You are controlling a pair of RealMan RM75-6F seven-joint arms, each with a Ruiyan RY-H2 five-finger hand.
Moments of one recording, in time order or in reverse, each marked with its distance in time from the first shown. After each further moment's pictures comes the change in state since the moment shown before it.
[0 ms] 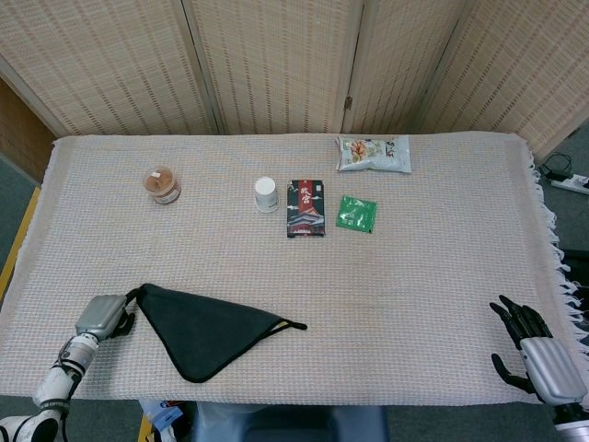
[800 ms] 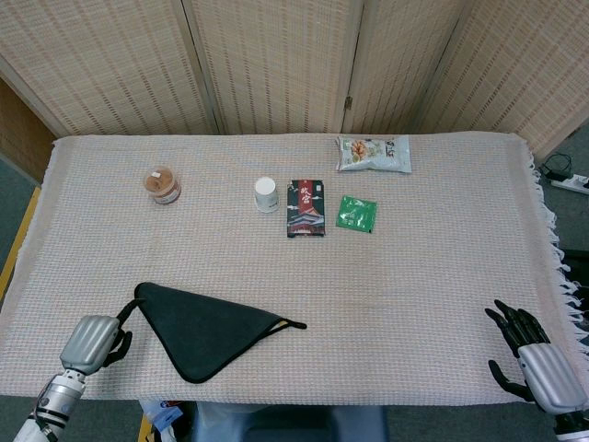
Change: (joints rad) left arm 0.174 0.146 0.091 -0.337 0.268 0.392 0.082; right arm -0.020 0.007 -0.023 -0.001 -0.071 0.068 -0.005
